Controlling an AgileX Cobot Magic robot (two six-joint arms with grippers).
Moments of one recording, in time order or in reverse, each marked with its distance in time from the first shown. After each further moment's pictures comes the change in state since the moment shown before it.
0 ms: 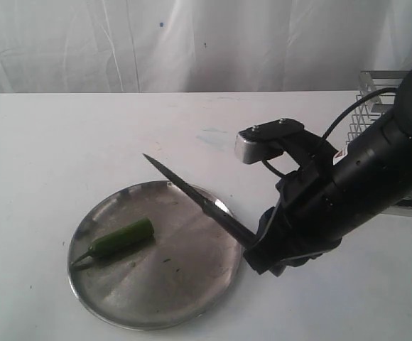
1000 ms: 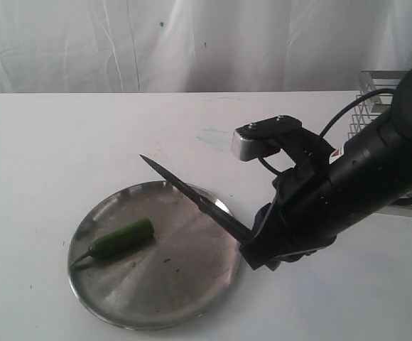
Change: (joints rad) left arm 0.000 0.452 -0.699 0.204 -0.482 -0.023; right arm 0.011 -0.002 0.002 0.004 -0.039 0.006
